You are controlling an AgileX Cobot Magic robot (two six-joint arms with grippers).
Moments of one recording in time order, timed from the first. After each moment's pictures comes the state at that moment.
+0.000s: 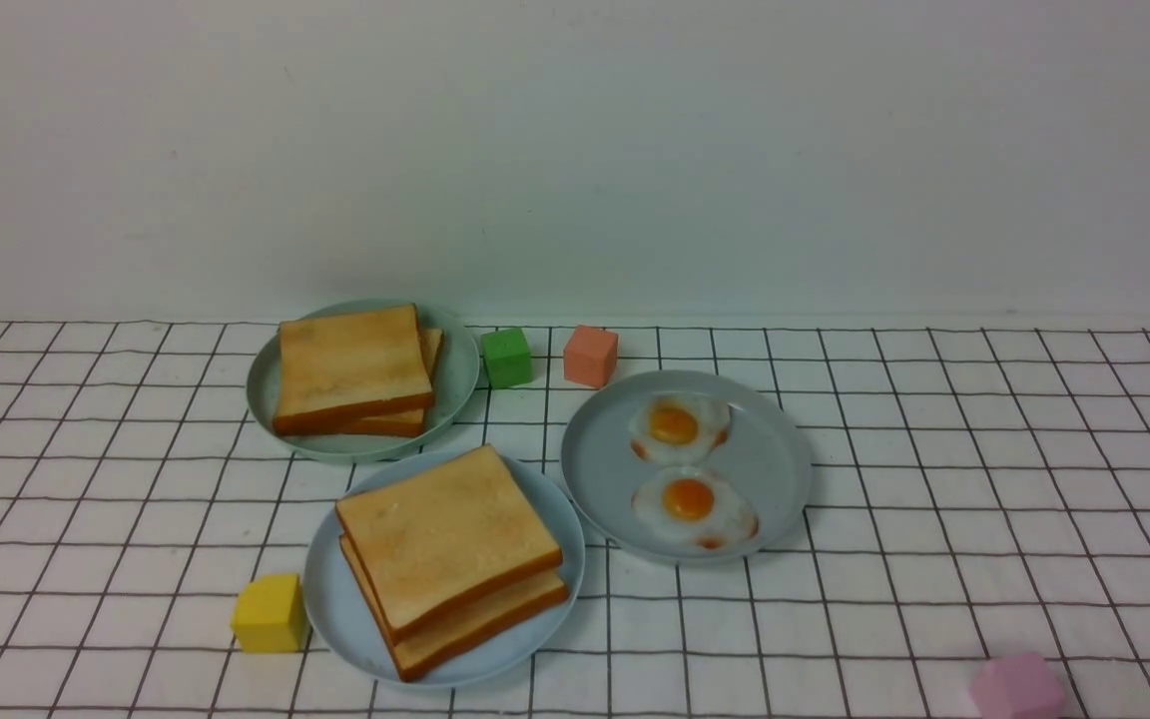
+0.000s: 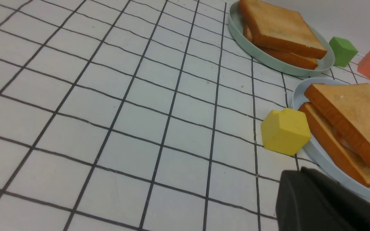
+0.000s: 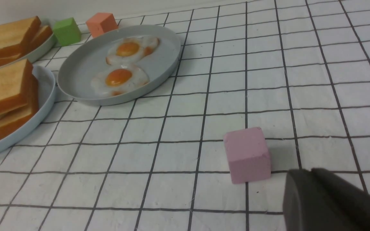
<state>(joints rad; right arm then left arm) 0.04 -0.01 0.01 0.33 0.43 -0.16 0.01 -0.01 0.03 -0.07 0.38 -0.30</state>
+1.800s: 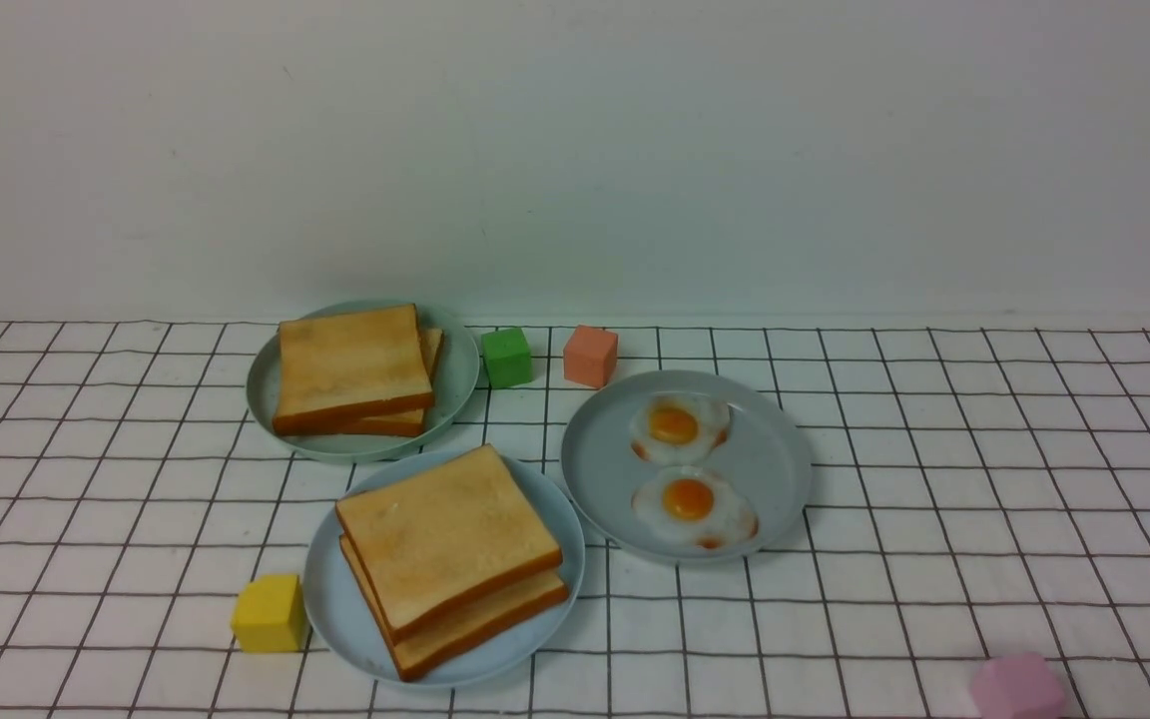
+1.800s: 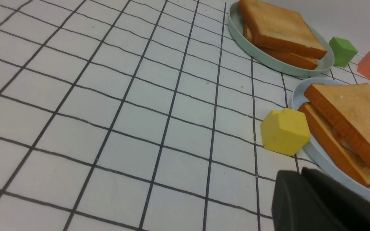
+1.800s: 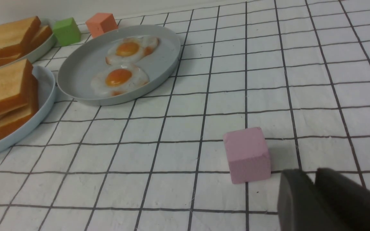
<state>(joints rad) 0.04 -0.01 0.01 0.33 0.43 -0.16 0.01 -0.01 0.03 -0.07 0.38 -0.30</state>
